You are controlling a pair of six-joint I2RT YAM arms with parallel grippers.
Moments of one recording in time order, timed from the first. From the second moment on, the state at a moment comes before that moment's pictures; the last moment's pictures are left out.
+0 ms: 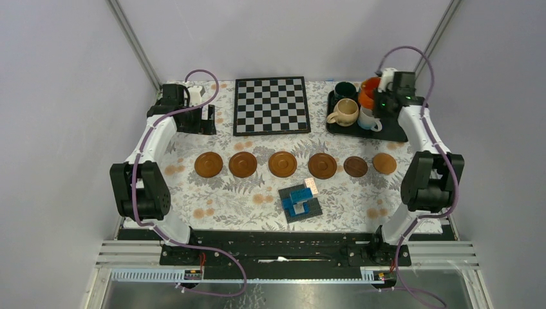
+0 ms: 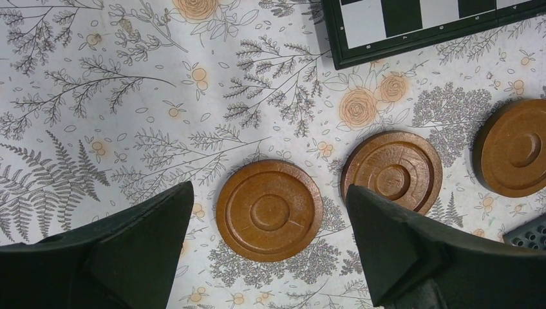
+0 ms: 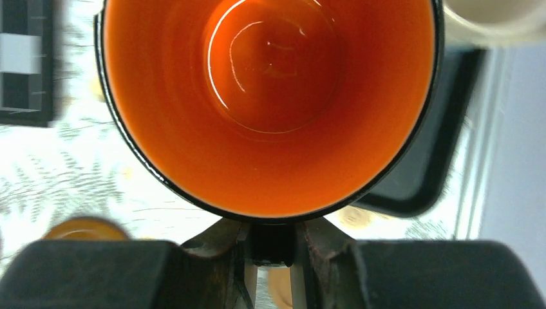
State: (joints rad) left arm 0.04 1.64 1.37 -0.66 0.25 0.13; right arm -0.13 1.73 1.46 -0.51 -0.13 -0.19
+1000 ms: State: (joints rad) left arm 0.40 1.52 1.33 -0.71 0.34 -0.02; right arm 0.86 2.20 2.12 -0.74 -0.05 -0.05
